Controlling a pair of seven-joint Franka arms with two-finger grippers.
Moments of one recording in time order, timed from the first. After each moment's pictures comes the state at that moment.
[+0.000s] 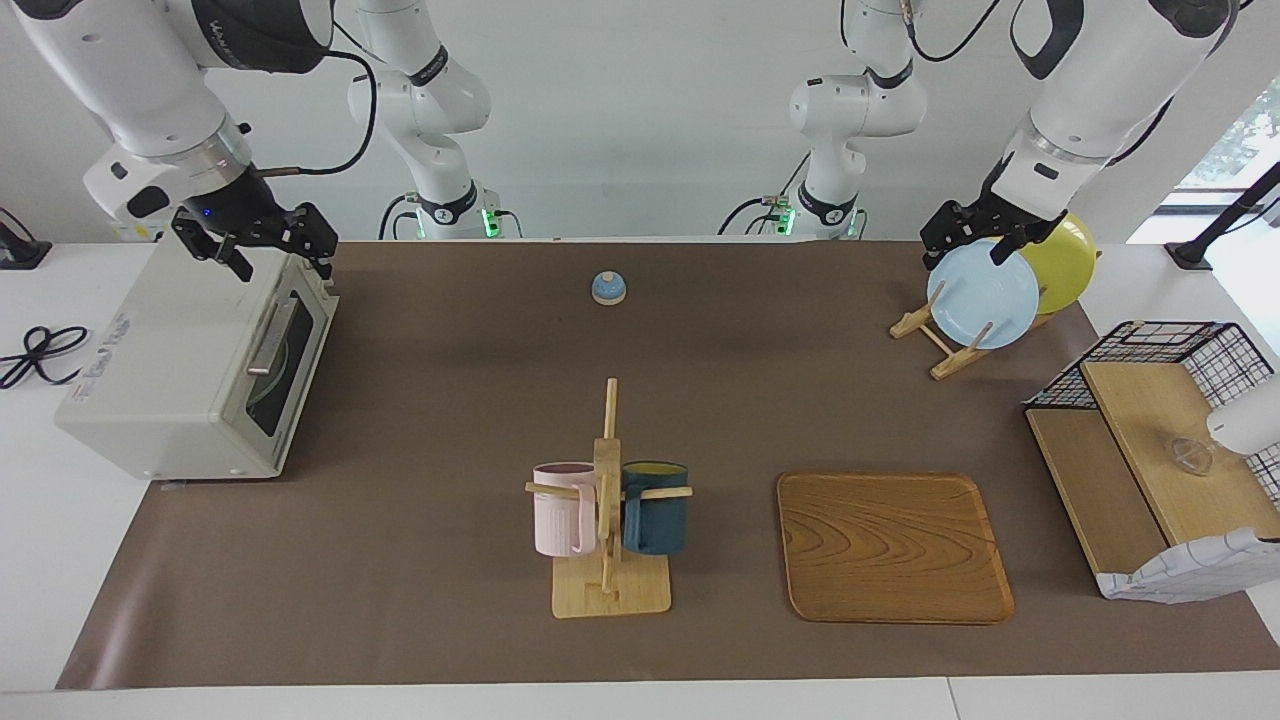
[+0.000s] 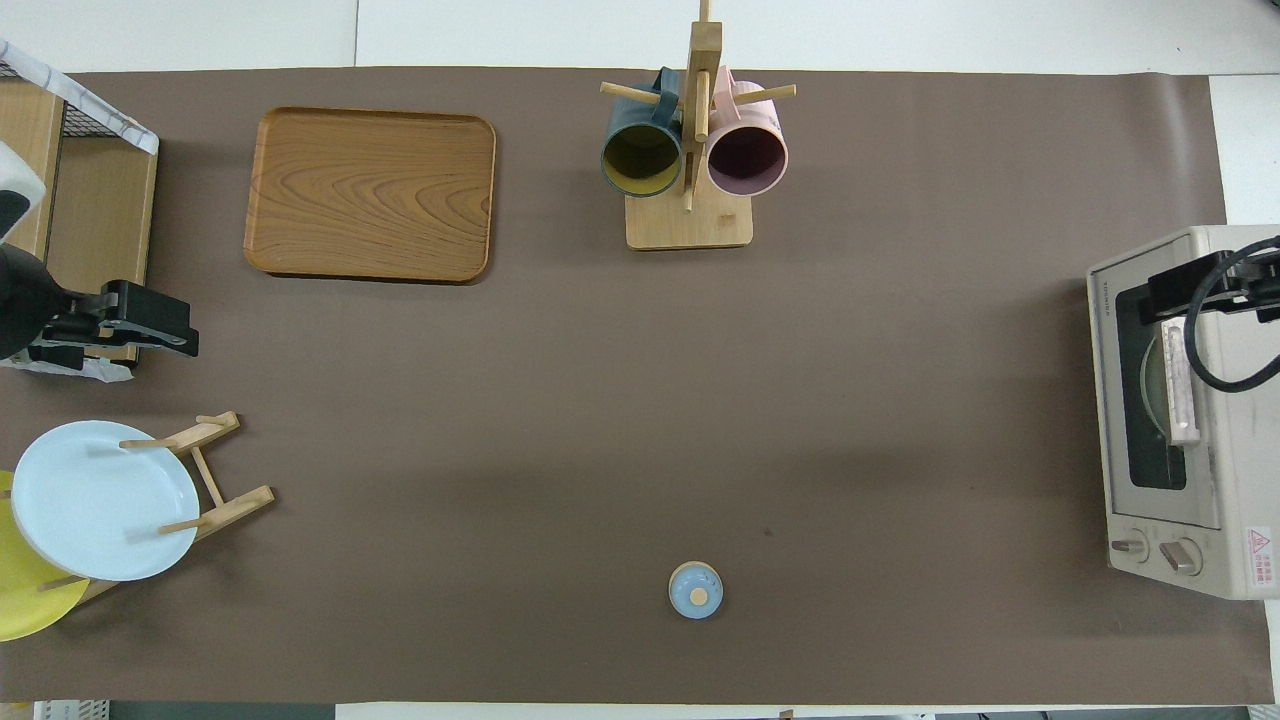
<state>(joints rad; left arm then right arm) -0.10 -0.05 -0.01 -1.62 -0.05 1.48 -0.14 0.00 0.02 -0.07 -1.55 0.01 1.49 -0.06</state>
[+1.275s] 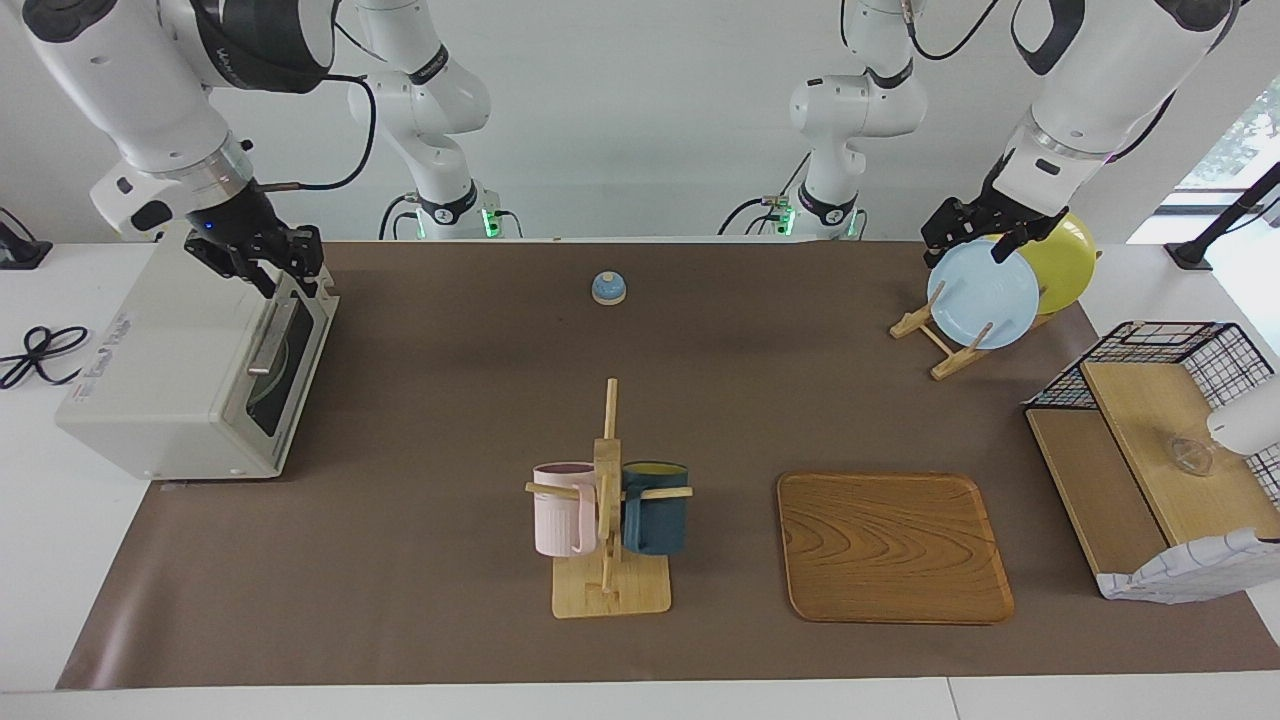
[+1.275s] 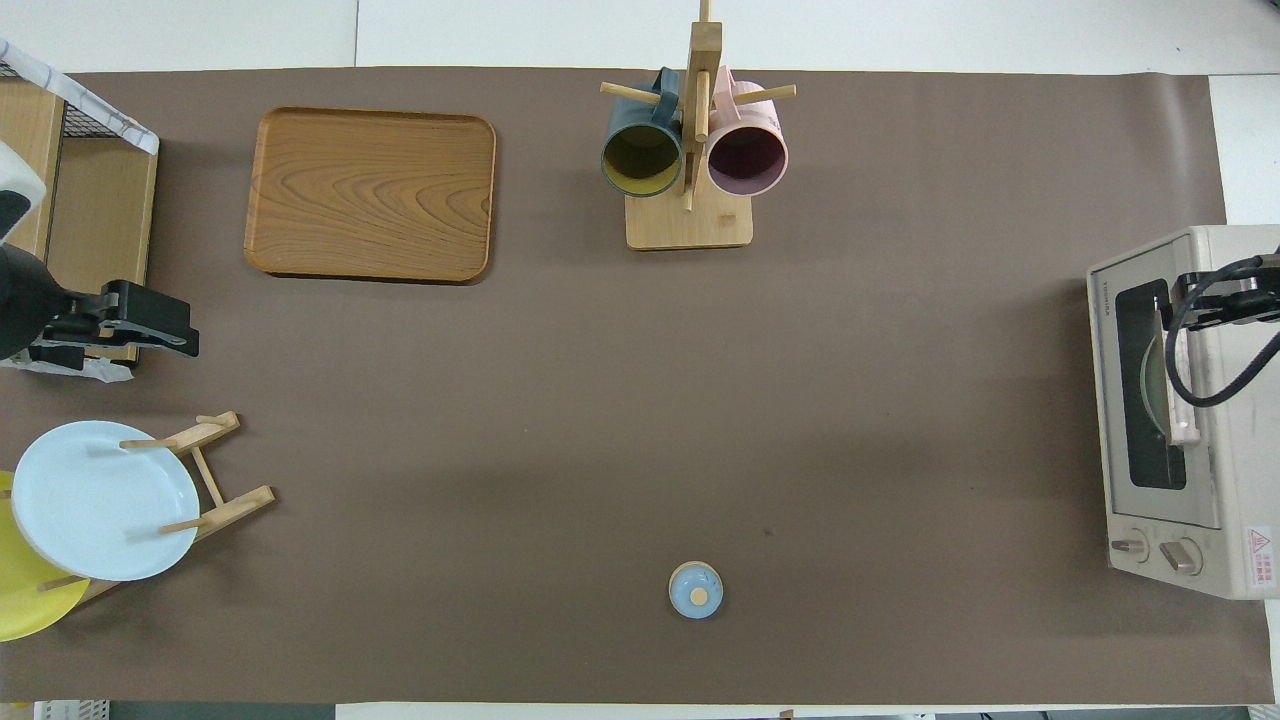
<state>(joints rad) -0.10 -0.05 -0.01 -1.62 -0.05 1.48 -0.14 -0.02 -0.02 -0.07 -1.70 0.00 1.65 -0.07</state>
